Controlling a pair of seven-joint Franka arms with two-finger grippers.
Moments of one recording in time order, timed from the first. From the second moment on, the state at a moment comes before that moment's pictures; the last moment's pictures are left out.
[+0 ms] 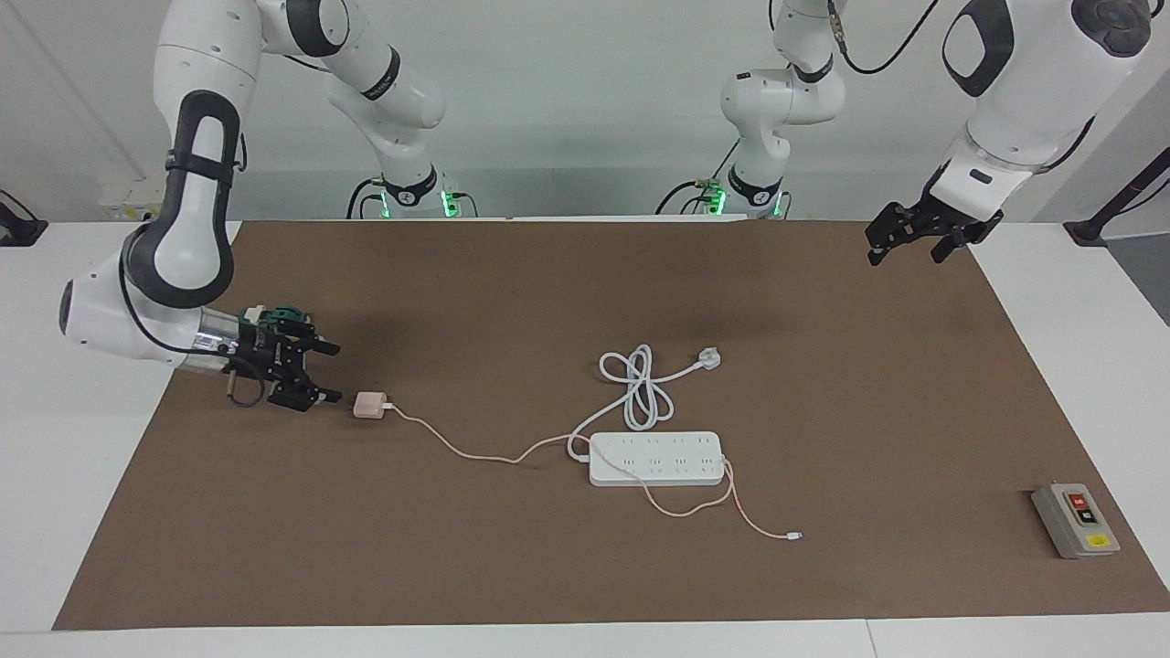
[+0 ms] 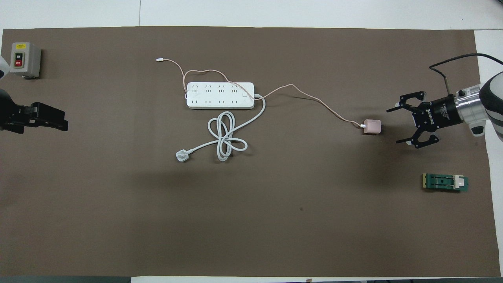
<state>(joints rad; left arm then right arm) -0.06 0.01 0.00 -1.60 -0.02 1.54 -0.03 -0.36 0.44 0.08 -1.75 0.65 1.74 0.80</state>
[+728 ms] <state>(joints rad) -0.06 0.01 0.00 -1.60 -0.02 1.54 -0.03 -0.30 0.51 0.09 -1.78 0.73 1.89 0.77</state>
